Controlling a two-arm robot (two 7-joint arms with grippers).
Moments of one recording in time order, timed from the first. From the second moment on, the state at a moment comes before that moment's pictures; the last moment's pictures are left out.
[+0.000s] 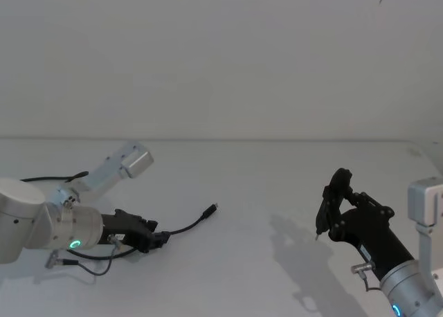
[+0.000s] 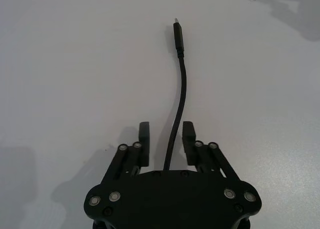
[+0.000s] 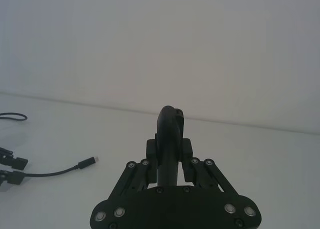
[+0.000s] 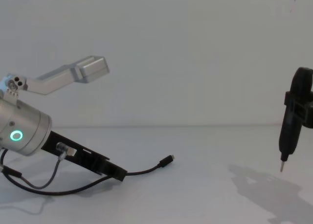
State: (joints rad) left arm -0.64 0.48 0.63 -1.35 -0.41 0.67 -0.55; right arm -0.01 0.34 -0.23 -1.77 0.29 0.03 0.07
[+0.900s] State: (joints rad) left arm -0.64 0.48 0.63 -1.35 -0.41 0.67 -0.55; right arm -0.01 0.34 -0.23 -1.77 0.29 0.03 0.07
